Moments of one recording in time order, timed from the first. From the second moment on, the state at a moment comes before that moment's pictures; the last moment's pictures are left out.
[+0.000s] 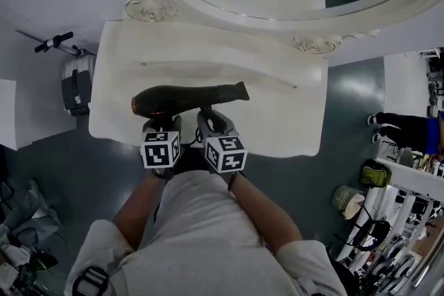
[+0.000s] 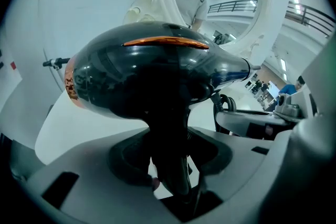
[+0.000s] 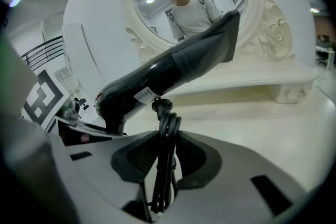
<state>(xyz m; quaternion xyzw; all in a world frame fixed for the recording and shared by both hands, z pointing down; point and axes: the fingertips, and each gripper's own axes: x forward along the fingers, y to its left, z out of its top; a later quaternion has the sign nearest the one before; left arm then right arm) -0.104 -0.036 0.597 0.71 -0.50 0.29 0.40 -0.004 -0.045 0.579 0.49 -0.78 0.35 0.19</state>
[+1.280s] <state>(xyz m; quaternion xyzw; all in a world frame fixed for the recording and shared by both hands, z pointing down) -0.101 -0.065 0.631 0.67 -0.49 0.28 0.49 -0.002 -0.079 0.644 0.46 -0.70 0.50 0.20</state>
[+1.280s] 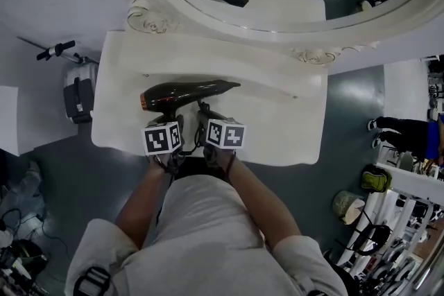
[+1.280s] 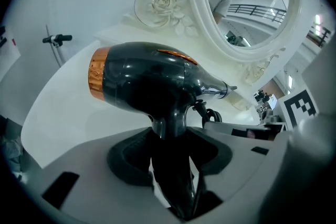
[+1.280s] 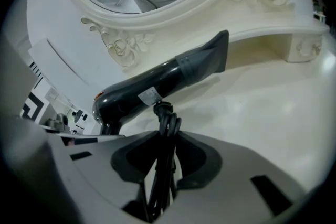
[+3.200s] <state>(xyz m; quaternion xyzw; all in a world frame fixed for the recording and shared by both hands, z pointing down) -0.100 -0.090 0.659 0.66 -0.51 0.31 0.45 0.036 -0.054 0.625 0.53 -0.68 0.48 0.15</state>
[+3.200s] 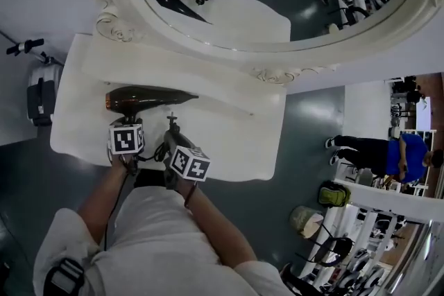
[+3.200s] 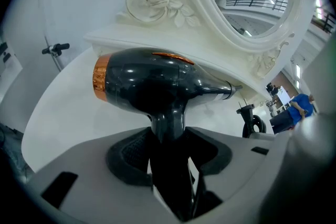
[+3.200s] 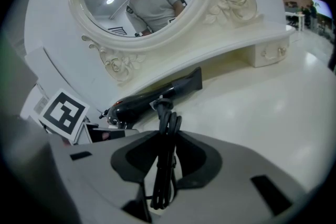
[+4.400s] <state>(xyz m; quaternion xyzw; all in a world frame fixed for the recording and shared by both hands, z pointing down) -0.100 -0.088 0.630 0.69 -0.54 0.31 0.36 0.044 -0.058 0.632 0.55 -0.67 0.48 0.16</state>
